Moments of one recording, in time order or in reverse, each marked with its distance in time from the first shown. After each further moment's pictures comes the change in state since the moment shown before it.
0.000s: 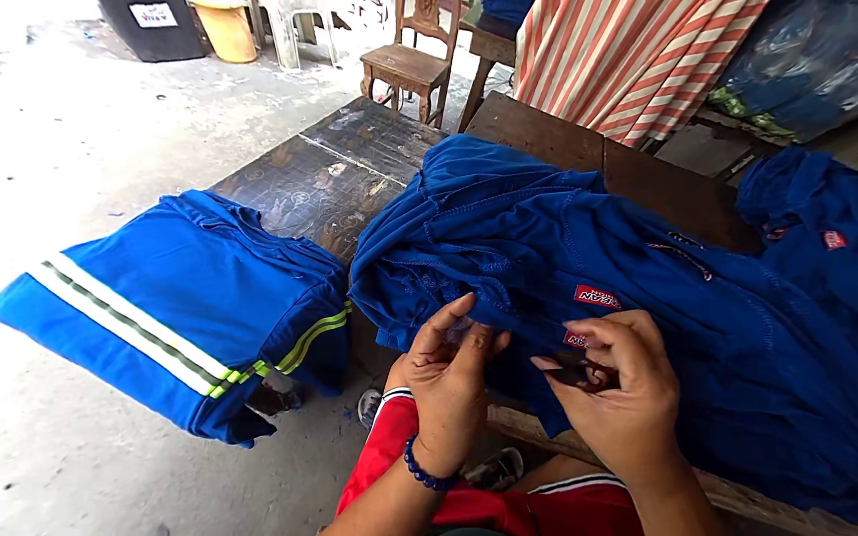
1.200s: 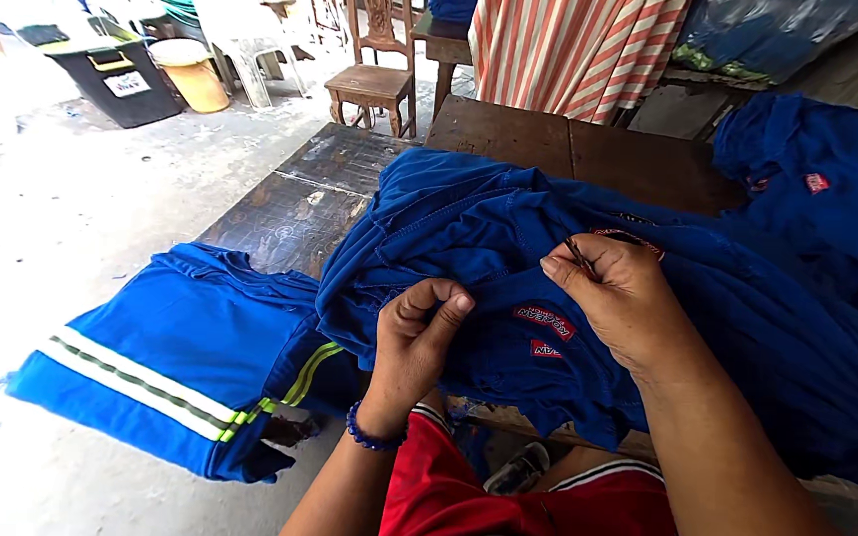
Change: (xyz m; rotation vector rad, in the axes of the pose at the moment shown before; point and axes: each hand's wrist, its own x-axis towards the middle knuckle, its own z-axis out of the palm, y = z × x) left_hand 0.064 0.015 -0.014 0.598 -0.611 0.065; right_hand 0.069 0.025 -0.021 0.247 -0.162 0.350
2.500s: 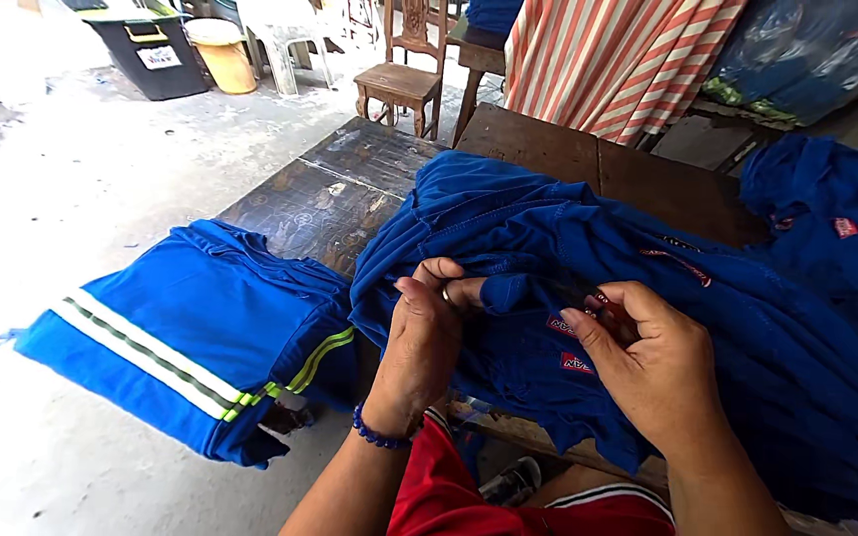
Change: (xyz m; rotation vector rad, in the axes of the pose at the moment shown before) left_hand -0.001 0.008 -0.012 -0.594 0.009 -0.185; right_hand -0.034 -0.008 0.016 -0.428 0.139 -0.194
